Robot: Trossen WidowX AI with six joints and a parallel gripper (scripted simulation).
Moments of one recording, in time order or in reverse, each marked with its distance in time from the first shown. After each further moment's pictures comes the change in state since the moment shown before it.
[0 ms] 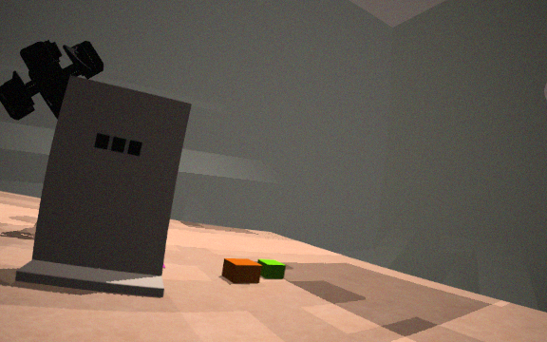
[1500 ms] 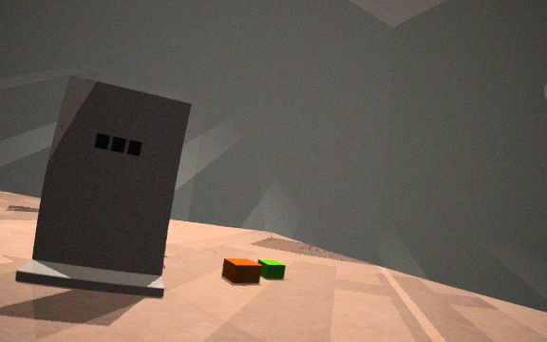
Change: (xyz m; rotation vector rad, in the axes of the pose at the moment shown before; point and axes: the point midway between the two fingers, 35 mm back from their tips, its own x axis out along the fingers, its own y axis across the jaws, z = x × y) arm -0.059 0.026 -0.188 0.750 0.222 0.029
